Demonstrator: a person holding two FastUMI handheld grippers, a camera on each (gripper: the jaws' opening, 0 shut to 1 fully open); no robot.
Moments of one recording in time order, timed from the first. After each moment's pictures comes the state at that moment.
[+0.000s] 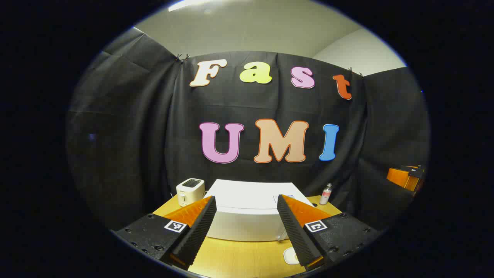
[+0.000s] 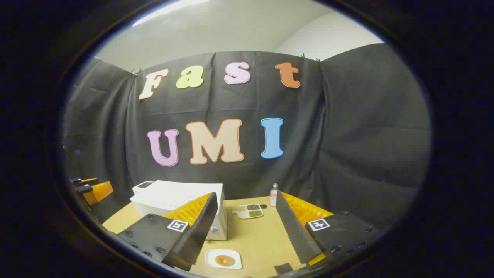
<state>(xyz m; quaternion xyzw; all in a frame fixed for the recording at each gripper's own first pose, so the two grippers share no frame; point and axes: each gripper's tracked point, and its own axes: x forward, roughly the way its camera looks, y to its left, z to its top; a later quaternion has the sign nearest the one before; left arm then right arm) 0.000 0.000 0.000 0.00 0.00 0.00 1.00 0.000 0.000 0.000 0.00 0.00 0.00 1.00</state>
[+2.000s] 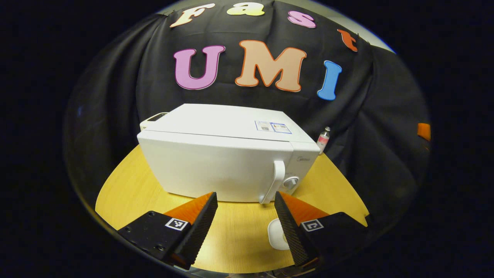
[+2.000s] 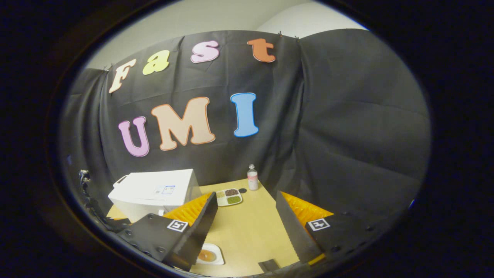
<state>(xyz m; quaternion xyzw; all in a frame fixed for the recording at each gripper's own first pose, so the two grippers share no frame) 0.074 -0.085 -0.216 -0.03 0.25 -0.05 0.97 0.050 -0.097 -0.049 0.03 0.09 -0.07 0.99</state>
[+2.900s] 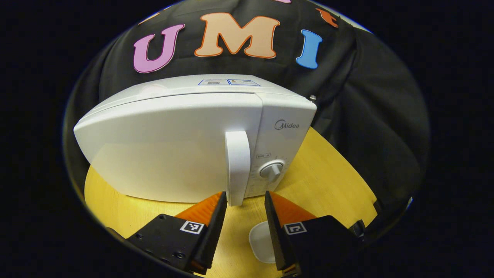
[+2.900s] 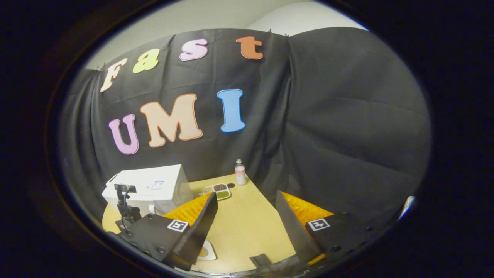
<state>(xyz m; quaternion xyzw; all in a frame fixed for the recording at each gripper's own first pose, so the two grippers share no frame) 0.135 -0.153 -0.307 0.01 0.31 -0.12 0.94 0.030 -0.126 -0.063 0.03 0.11 -0.11 0.99</state>
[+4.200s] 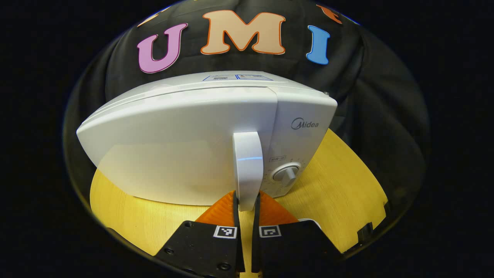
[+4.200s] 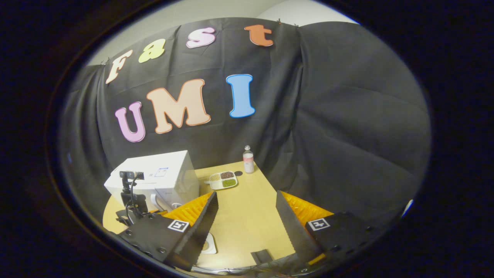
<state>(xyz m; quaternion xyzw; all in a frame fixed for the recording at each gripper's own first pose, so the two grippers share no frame) 0.149 -0.141 -0.313 0.01 0.31 -0.07 0.95 0.044 -0.114 -0.094 0.02 0.16 -0.06 0.98</state>
